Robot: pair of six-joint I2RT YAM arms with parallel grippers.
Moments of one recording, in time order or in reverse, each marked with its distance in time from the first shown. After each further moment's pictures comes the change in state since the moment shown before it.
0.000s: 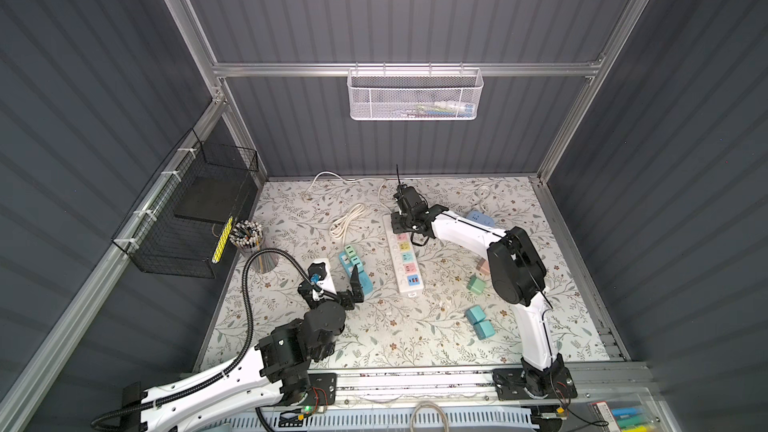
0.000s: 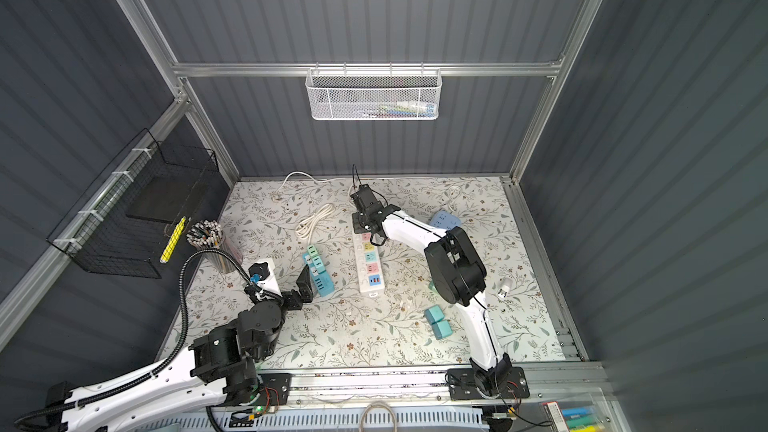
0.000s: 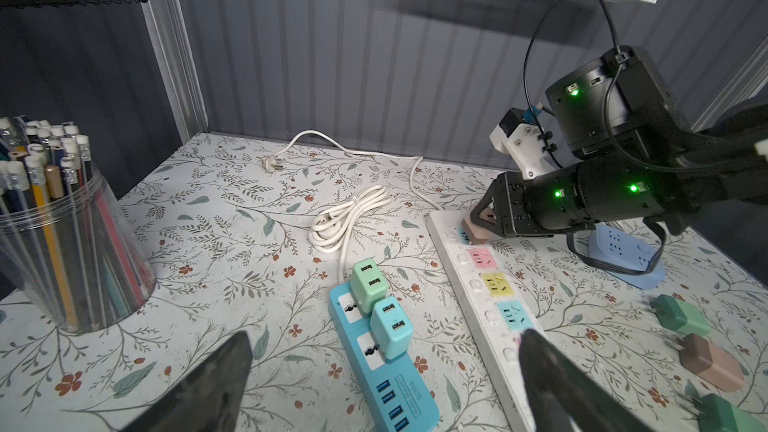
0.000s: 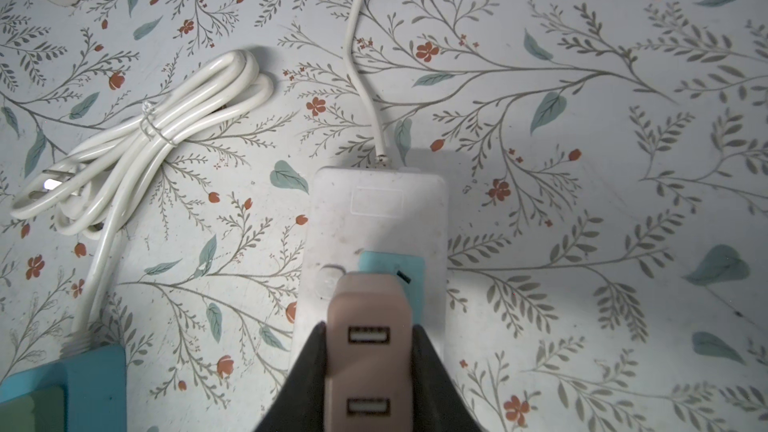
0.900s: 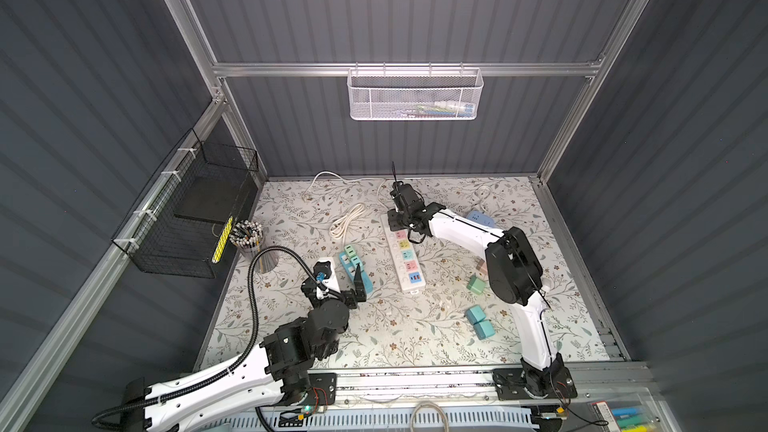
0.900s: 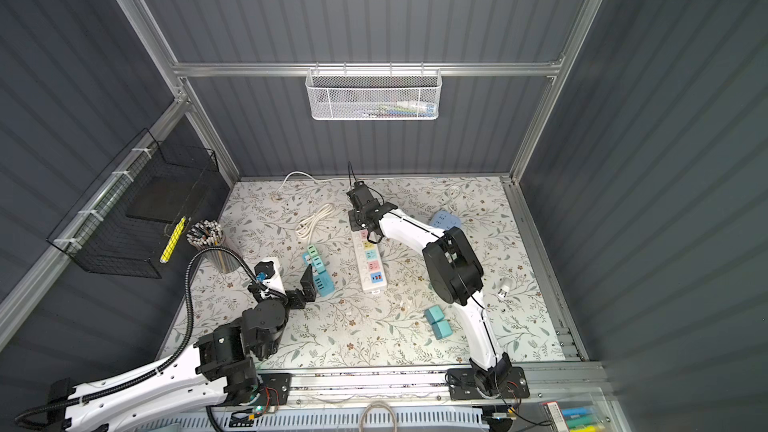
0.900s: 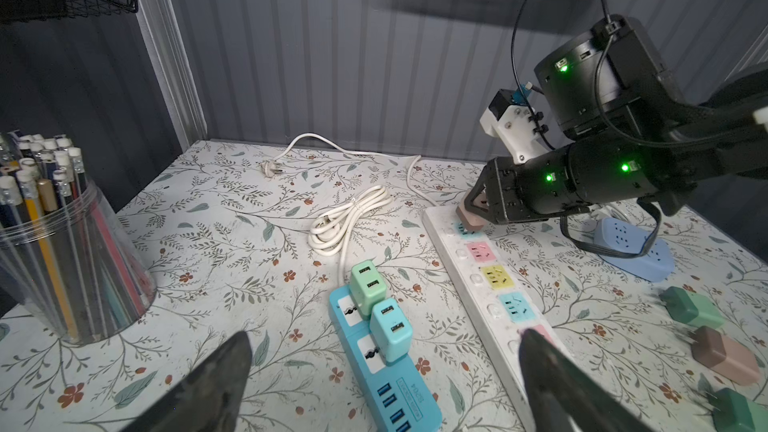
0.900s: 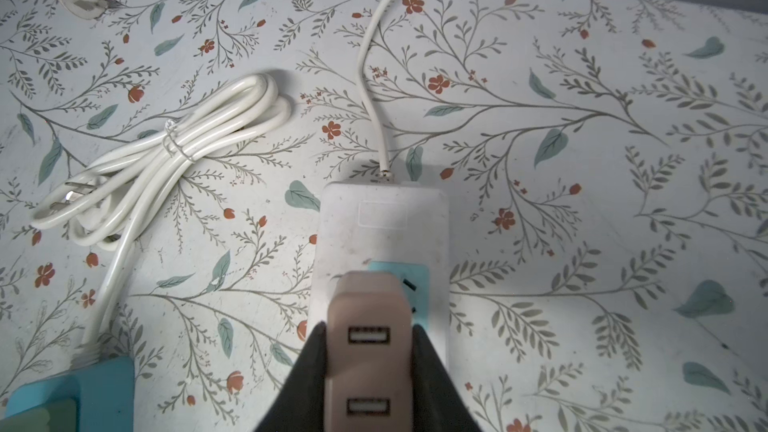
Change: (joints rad) left arm 0.001 0.039 0.000 0.047 0.002 0.041; right arm 0.014 0.014 0.049 -0.008 0.022 -0.044
